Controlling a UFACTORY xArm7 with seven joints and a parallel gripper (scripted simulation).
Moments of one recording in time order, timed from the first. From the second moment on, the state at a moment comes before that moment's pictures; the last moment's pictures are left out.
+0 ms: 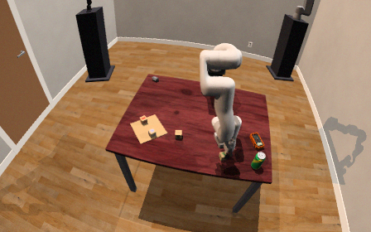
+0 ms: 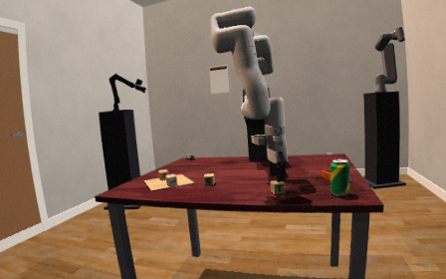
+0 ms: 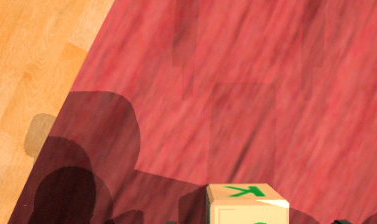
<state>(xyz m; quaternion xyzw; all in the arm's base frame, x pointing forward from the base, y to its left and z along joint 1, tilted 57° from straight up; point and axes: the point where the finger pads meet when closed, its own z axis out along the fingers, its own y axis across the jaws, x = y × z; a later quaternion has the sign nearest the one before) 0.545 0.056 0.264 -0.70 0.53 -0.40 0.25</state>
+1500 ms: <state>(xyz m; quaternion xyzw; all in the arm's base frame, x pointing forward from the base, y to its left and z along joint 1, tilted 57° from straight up) 0.584 0.052 0.238 -0.70 0.53 -0.40 0.25</state>
